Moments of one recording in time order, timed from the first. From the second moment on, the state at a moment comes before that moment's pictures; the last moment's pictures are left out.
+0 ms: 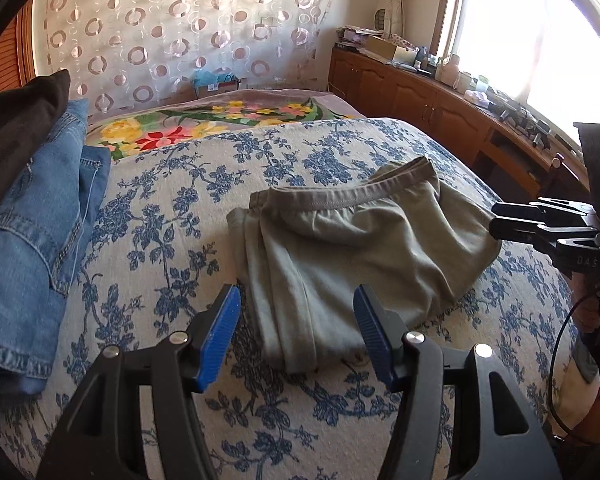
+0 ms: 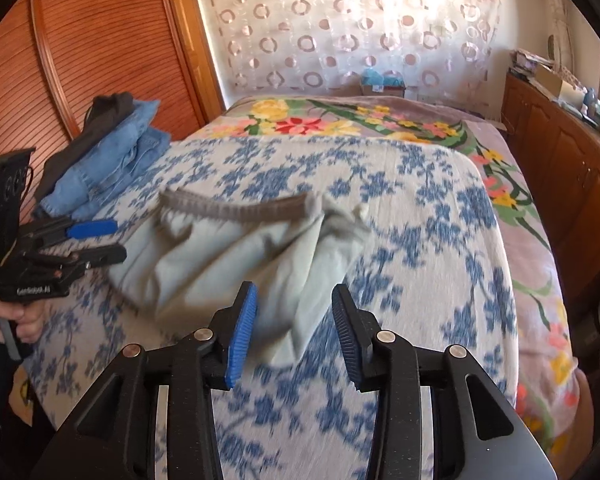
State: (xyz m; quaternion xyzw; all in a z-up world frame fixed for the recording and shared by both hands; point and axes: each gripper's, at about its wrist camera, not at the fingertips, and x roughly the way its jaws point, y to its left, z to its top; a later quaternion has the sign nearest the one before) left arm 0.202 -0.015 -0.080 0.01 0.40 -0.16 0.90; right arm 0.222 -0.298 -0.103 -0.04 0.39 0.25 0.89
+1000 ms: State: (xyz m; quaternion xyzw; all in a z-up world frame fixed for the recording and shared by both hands) left arm 0.189 -0.013 -0.094 0.01 0.41 -0.17 0.89; right arm 0.198 -0.294 -0.115 -0.09 0.38 0.27 0.88
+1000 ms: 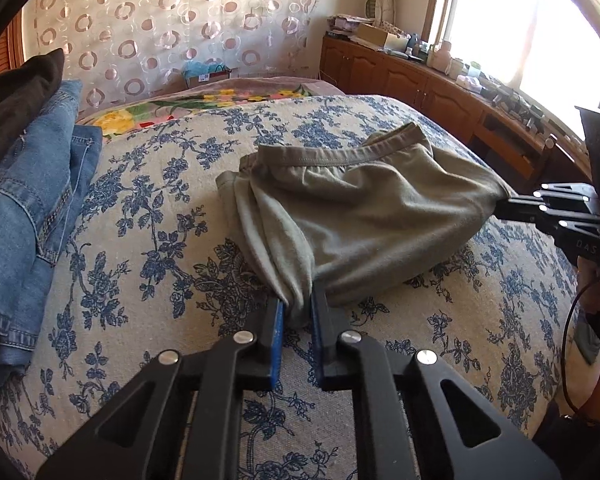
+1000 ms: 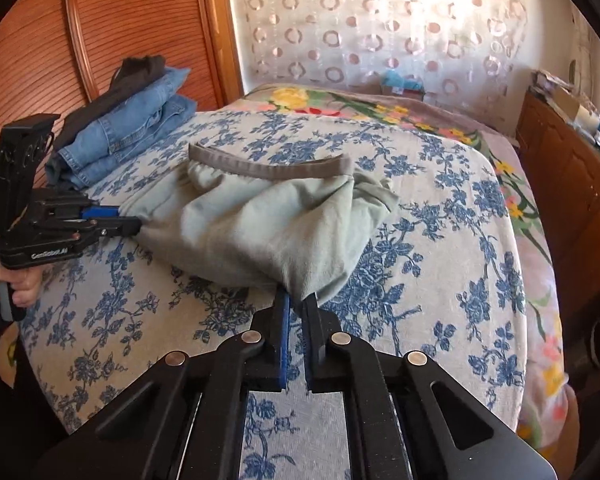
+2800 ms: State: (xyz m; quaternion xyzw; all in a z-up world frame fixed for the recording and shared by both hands) left arm 0.116 -0.020 -0.072 0.01 0.39 -0.16 0.91; right arm 0.146 -0.293 -0.116 -0.06 0.36 0.25 0.90
